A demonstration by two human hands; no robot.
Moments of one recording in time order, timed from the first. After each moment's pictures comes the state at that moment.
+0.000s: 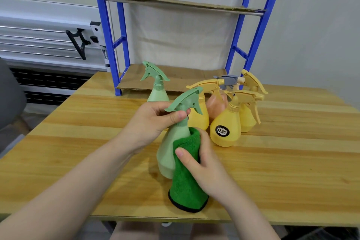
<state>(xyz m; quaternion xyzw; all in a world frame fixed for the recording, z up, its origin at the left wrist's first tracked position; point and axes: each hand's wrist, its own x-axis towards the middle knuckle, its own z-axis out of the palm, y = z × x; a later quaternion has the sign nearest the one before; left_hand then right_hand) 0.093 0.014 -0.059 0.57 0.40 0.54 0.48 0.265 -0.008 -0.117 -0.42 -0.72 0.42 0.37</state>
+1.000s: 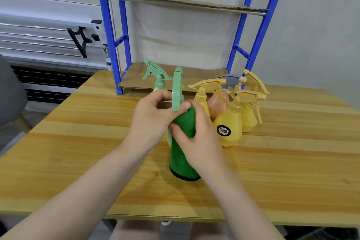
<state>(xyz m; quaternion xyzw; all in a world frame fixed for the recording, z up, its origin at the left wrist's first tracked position) 0.109 0.012 -0.054 0.50 0.45 0.65 0.36 0.233 0.013 -0.088 -0.44 -0.74 0.21 0.46</state>
